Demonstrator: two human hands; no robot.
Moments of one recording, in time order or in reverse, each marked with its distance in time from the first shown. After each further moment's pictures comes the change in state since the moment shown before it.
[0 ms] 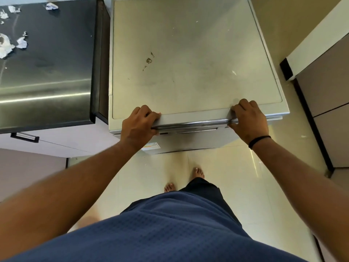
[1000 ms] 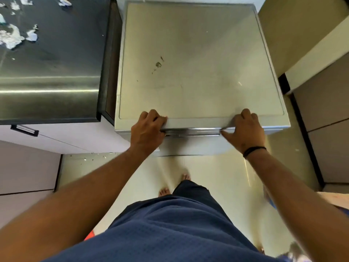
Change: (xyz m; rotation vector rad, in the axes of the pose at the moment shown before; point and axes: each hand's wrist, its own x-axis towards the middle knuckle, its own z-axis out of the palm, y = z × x) left_hand -0.009 0.012 0.009 0.000 0.120 -0.074; right_hand 0.002 -0.034 -0.006 -0.023 -0.036 0.153
